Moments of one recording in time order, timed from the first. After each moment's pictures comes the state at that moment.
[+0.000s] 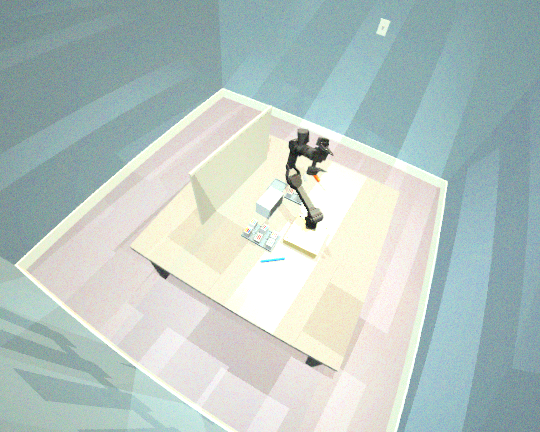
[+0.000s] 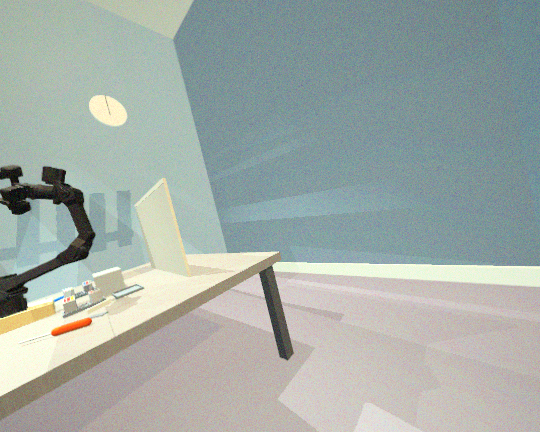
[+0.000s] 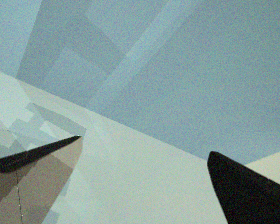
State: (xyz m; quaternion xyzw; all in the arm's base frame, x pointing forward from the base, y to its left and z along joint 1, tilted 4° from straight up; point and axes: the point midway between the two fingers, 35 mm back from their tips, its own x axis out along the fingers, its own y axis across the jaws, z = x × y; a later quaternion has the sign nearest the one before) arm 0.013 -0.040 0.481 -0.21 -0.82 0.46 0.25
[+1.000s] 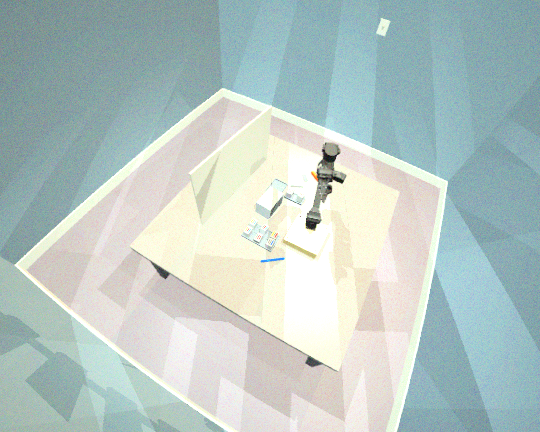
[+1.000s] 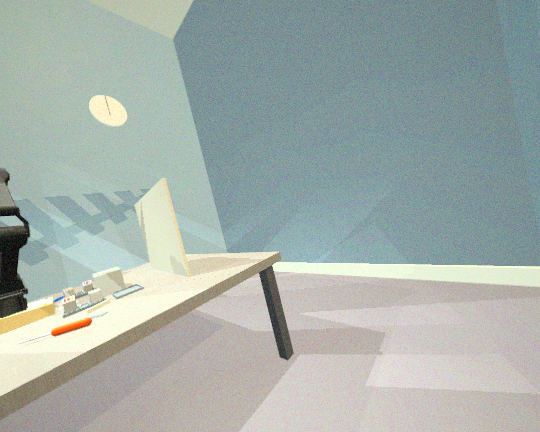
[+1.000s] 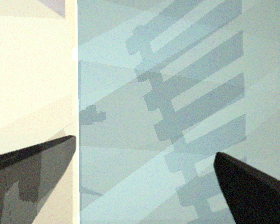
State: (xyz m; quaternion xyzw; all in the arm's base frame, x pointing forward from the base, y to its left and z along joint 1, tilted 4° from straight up) arm -0.016 0.126 0.457 -0.51 -0.40 0.63 0.43
